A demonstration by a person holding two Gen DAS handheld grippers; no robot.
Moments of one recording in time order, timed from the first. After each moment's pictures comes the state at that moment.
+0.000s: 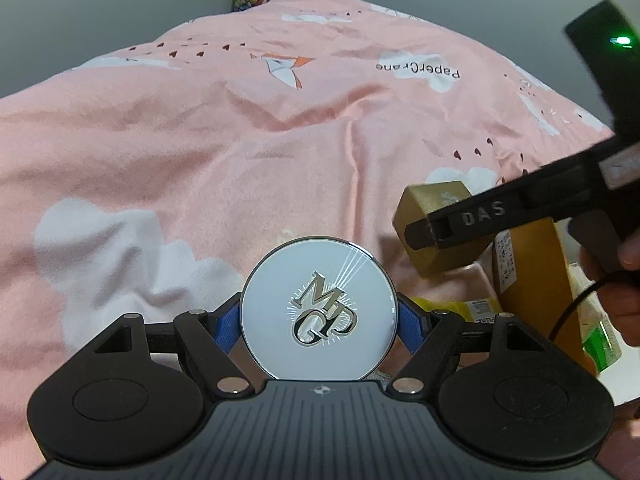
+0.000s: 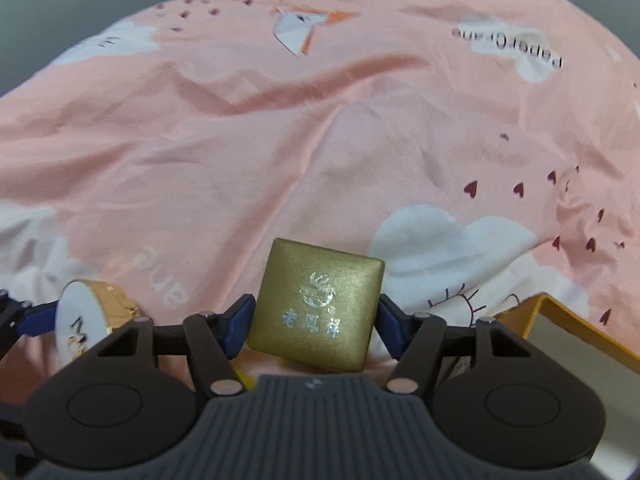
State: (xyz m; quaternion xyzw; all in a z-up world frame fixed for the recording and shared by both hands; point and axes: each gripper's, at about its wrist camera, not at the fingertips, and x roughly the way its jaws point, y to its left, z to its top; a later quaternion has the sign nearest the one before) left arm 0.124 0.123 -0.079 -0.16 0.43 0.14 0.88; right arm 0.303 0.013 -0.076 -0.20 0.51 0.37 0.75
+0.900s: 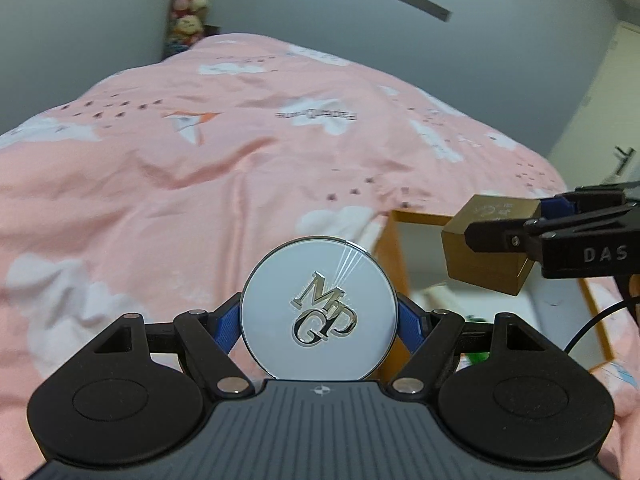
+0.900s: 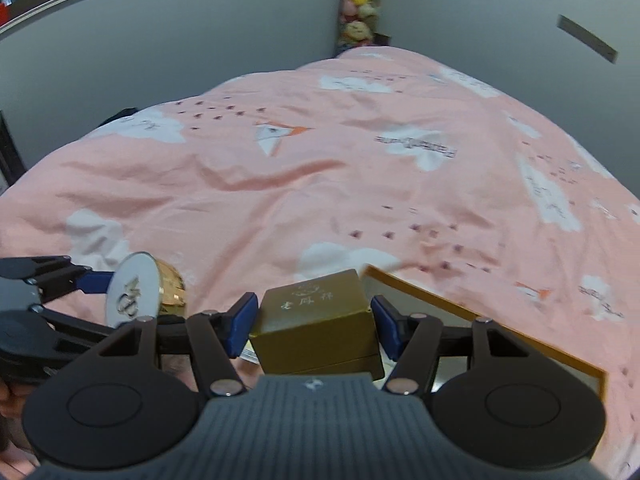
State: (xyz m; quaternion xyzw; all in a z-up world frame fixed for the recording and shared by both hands) left arm 0.114 0.068 -0.016 -0.17 0.37 0.03 0.91; right arm 0.235 -0.126 0.054 -0.19 0.38 0.35 0.83
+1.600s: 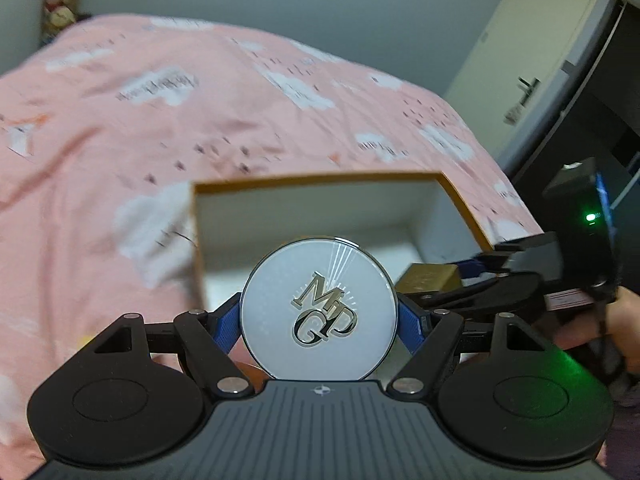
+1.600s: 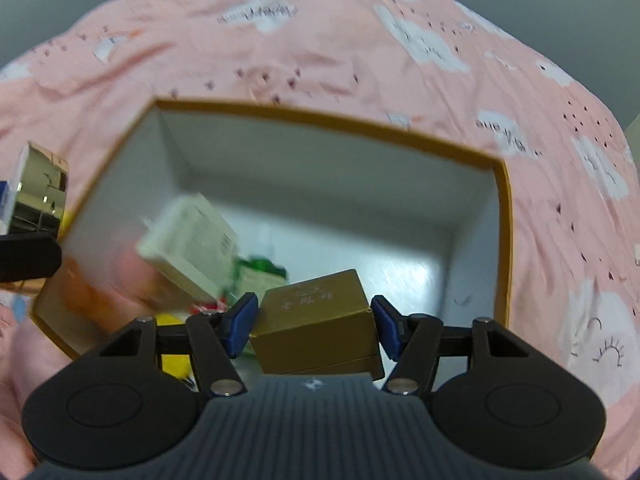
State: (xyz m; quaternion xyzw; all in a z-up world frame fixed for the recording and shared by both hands) left arm 0.172 -0.037 -0.024 -0.14 0.40 -0.14 0.89; right arm 0.272 -0.256 -0.032 -0.19 0.50 0.19 0.82
